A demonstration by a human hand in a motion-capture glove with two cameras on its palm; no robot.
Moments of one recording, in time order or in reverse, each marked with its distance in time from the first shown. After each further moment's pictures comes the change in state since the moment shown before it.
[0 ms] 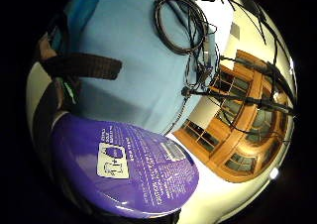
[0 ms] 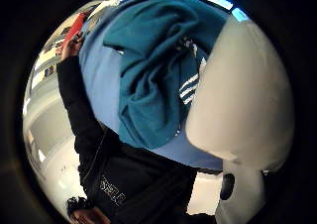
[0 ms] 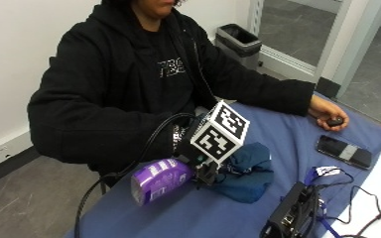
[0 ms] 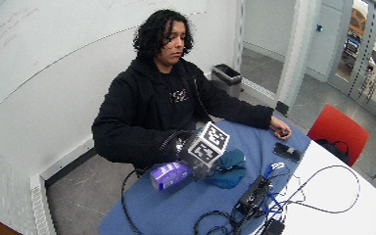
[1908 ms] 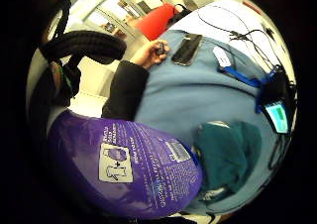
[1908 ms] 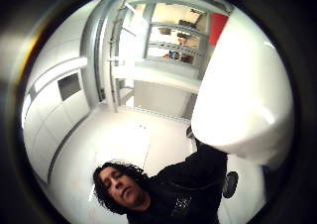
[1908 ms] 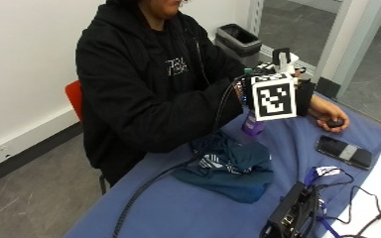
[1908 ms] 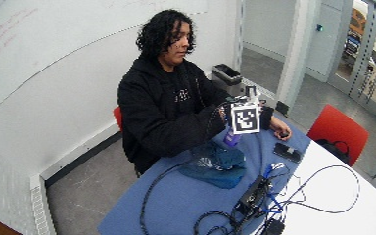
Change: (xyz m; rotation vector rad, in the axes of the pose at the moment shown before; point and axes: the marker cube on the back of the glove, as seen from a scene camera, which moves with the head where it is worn) arm -0.188 -0.056 -0.164 0.560 -1.169 -0.688
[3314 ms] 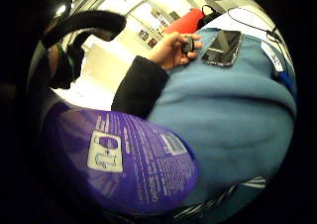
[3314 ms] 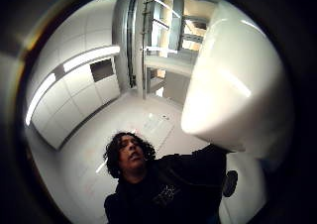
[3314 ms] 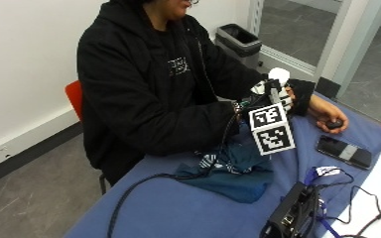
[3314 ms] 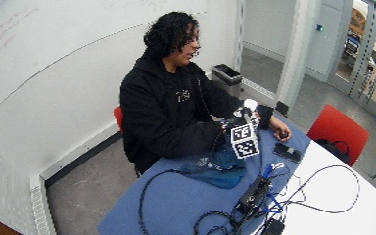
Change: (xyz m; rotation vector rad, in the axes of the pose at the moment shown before) arm 0.061 -0.007 0.027 0.026 -0.281 -0.195
